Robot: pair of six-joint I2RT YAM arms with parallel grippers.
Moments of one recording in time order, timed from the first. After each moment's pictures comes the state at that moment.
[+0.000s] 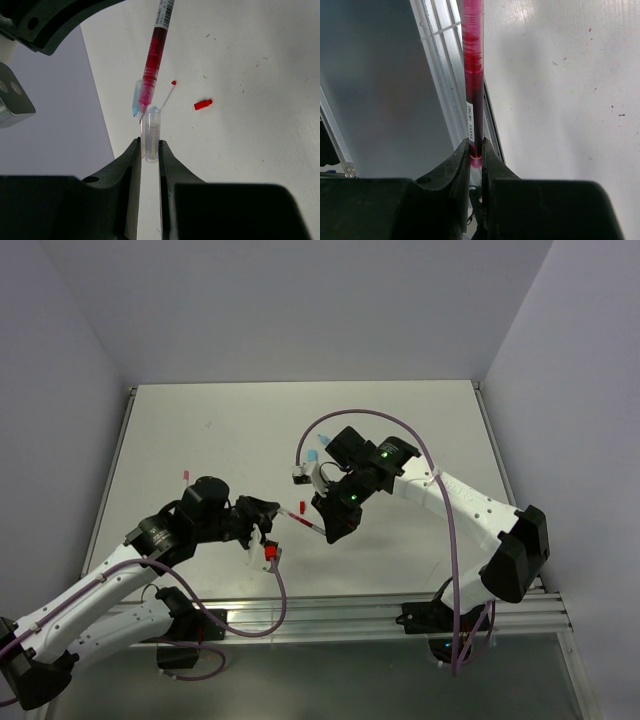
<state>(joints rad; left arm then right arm) -0.78 0.82 0.79 -0.53 0.37 1.35 0.79 1.48 1.37 -1.11 -0.61 -0.28</state>
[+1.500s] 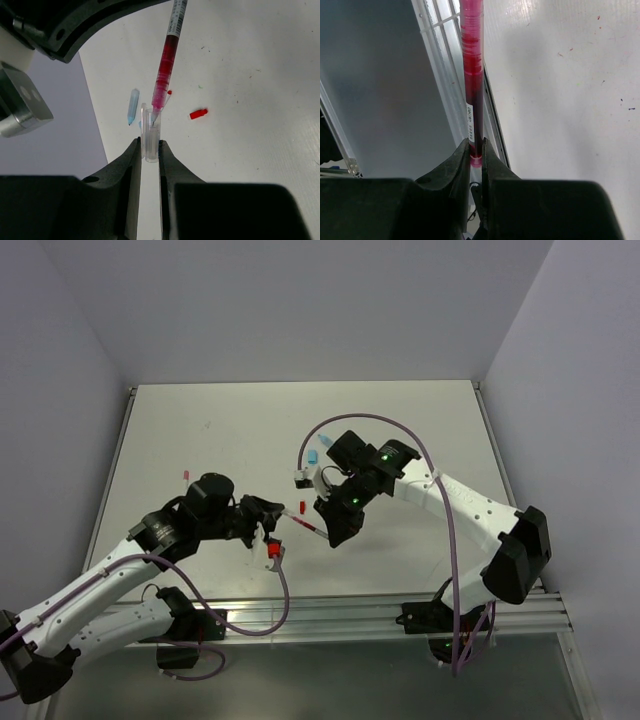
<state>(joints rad) -0.80 0.86 0.83 -0.54 0.39 1.31 0.79 1.46 1.33 -1.12 -0.61 -0.28</state>
